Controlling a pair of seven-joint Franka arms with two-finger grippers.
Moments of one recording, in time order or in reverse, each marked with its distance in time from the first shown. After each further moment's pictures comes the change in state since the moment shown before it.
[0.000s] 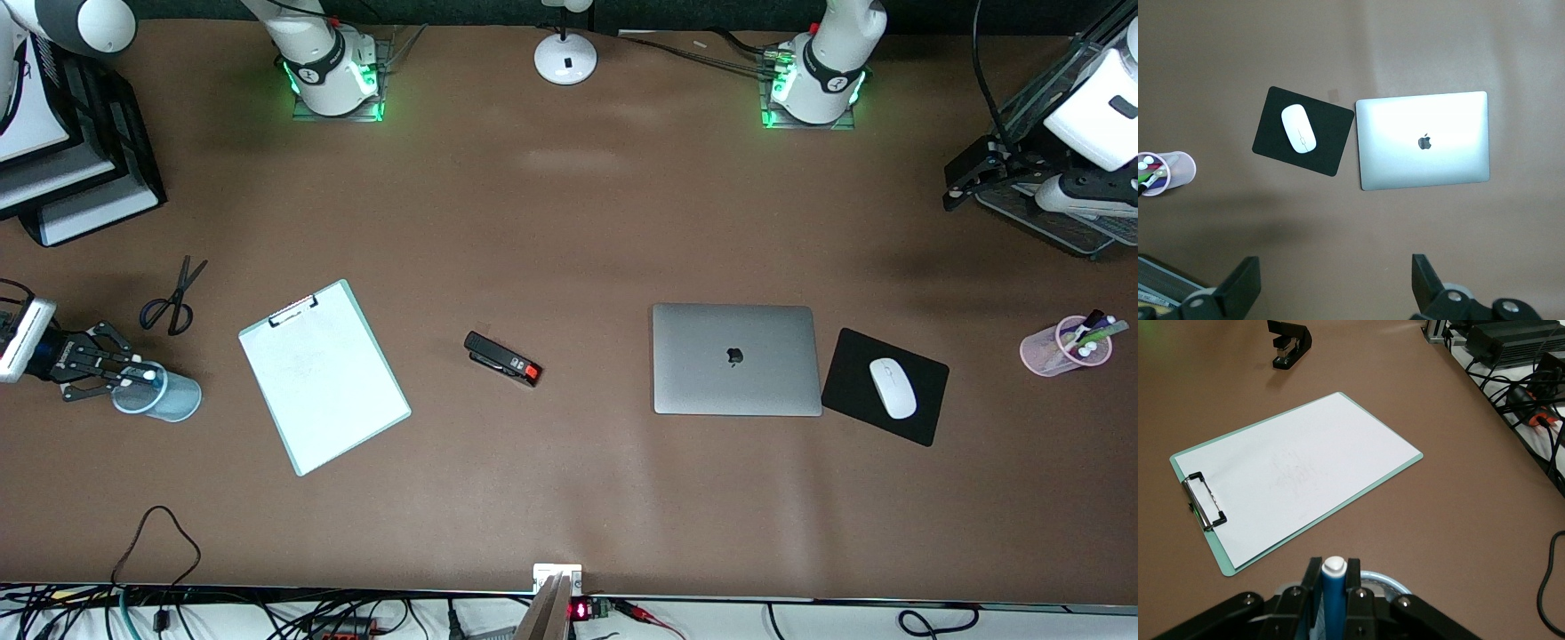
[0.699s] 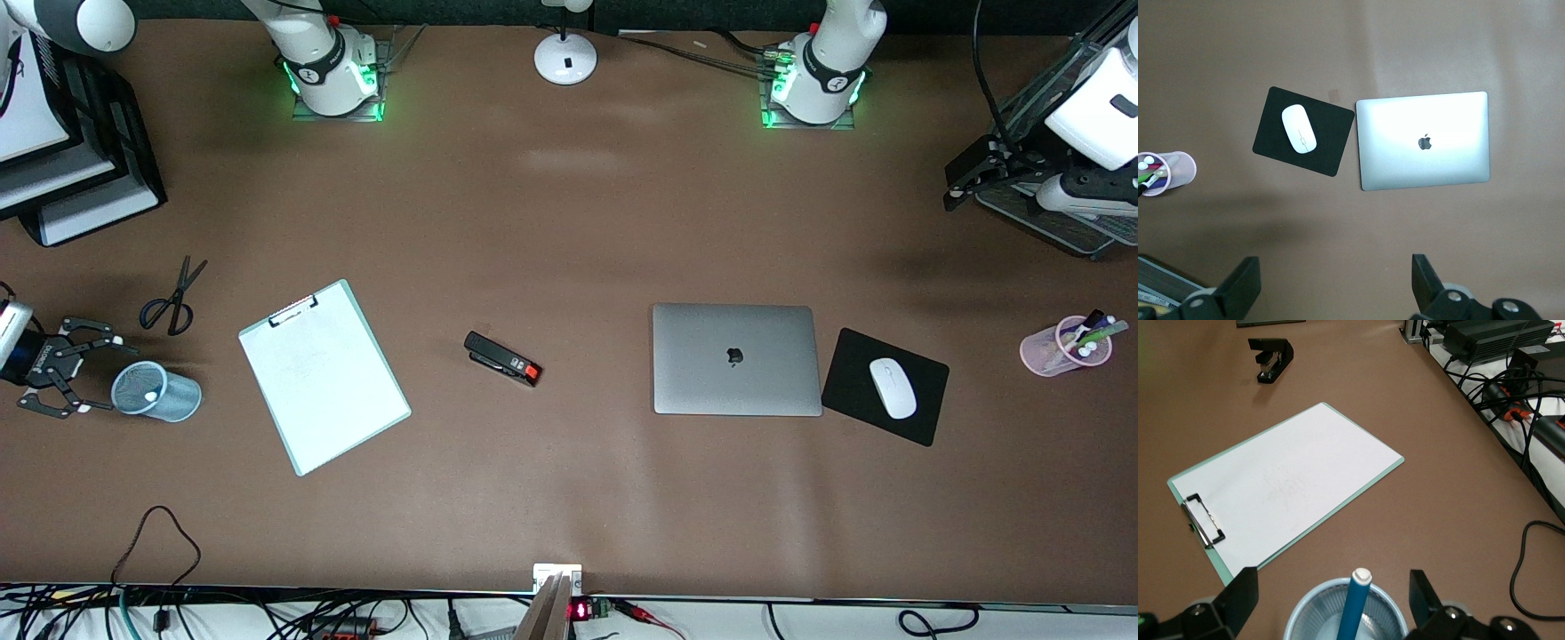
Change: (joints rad) left arm 0.000 -0.001 0.002 -0.002 0.000 0.001 0.000; right arm -0.001 -0.022 -0.001 0.067 -0.026 -0.040 0.173
